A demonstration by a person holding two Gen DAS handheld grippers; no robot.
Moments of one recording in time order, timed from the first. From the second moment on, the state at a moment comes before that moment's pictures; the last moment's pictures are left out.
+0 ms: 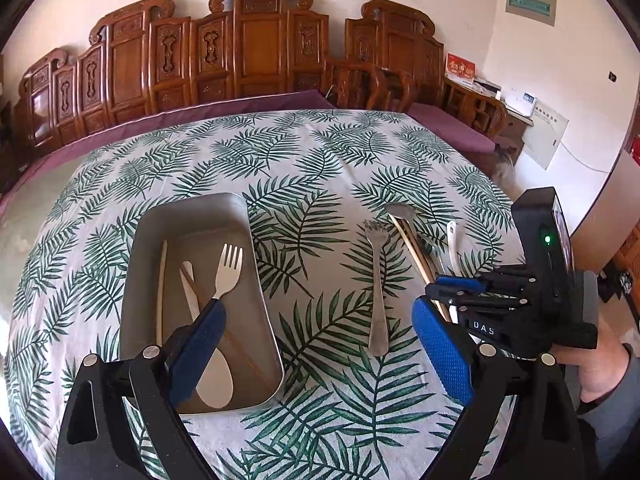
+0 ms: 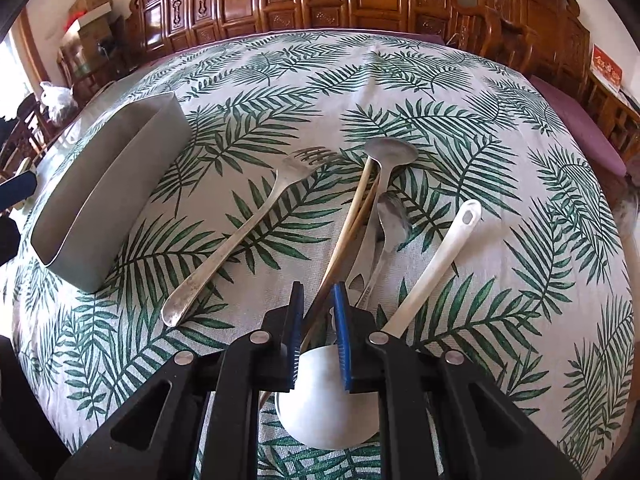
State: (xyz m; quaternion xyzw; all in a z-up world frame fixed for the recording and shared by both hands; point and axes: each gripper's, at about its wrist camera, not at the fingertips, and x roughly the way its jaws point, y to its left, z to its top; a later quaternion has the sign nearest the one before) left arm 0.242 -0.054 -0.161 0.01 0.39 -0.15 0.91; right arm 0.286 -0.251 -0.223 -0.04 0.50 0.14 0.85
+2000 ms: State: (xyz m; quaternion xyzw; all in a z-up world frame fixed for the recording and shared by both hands) left arm 0.349 -0.158 -0.241 0.07 0.49 -0.16 0.86; right arm 0.271 -0.320 -0.169 0.04 0.43 0.15 0.89
